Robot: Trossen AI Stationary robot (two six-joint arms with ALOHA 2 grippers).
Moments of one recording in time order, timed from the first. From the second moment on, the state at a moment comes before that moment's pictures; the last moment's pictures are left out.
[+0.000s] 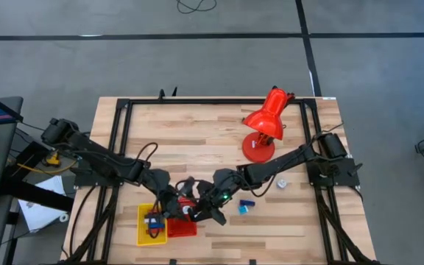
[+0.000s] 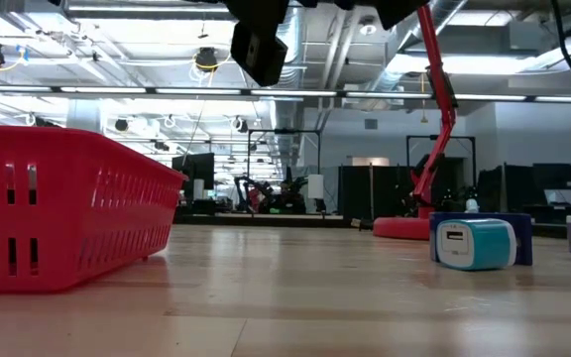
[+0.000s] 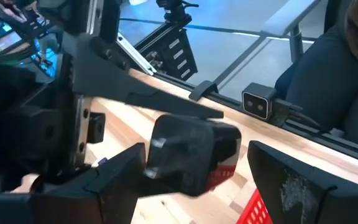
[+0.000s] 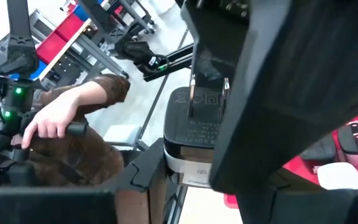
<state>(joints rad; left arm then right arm) -0.39 1.37 0.75 0.23 0.17 0.47 0.26 1.94 1.30 0.31 -0.37 0.58</state>
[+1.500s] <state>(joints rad) -0.52 1.38 0.75 0.00 0.03 0.24 0.36 1.89 1.25 0.07 -0.17 0.28</state>
